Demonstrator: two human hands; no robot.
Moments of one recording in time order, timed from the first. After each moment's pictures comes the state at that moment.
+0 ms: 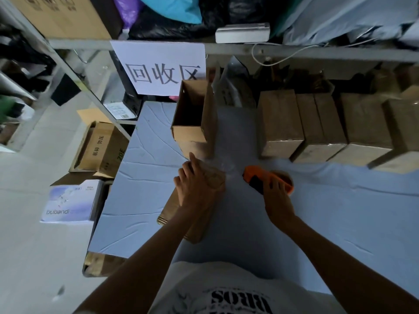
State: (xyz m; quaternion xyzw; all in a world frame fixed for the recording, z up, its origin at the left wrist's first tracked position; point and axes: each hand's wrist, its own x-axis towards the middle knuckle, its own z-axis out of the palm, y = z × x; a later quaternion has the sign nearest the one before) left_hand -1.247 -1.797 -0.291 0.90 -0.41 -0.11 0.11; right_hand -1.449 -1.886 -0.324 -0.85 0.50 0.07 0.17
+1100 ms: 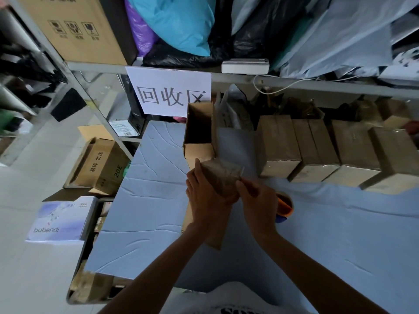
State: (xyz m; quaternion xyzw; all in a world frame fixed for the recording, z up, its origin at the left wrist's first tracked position) left_hand -1.263 -1.799 -0.248 0.82 -0.36 -0.14 0.42; right_hand -1.368 -1.839 -0.221 -0.64 0.53 -0.38 0.42
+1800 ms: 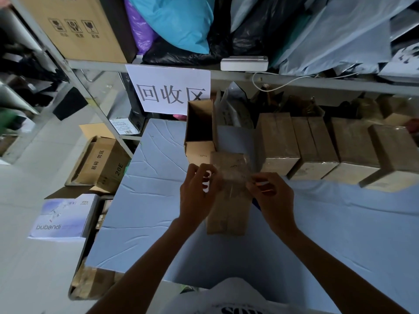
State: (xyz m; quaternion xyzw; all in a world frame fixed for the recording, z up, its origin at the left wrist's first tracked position) left_hand -1.245 -1.783 -0.228 0.73 -0.45 -0.13 0.49; right_hand -1.410 -1.860 -0.221 -0.71 0.46 -0.37 0.39
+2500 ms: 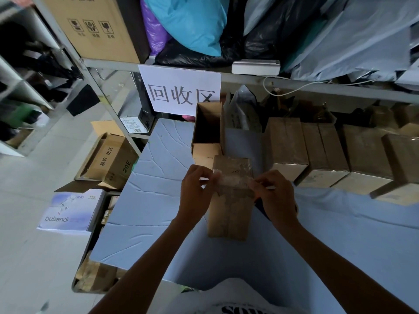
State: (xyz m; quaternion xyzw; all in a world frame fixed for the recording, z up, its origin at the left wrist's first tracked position) left_hand -1.235 -1.787 -0.219 0.74 -0.38 -0.18 0.52; right_hand -1.395 -1.877 -0.214 -0.71 0.46 -0.33 0.43
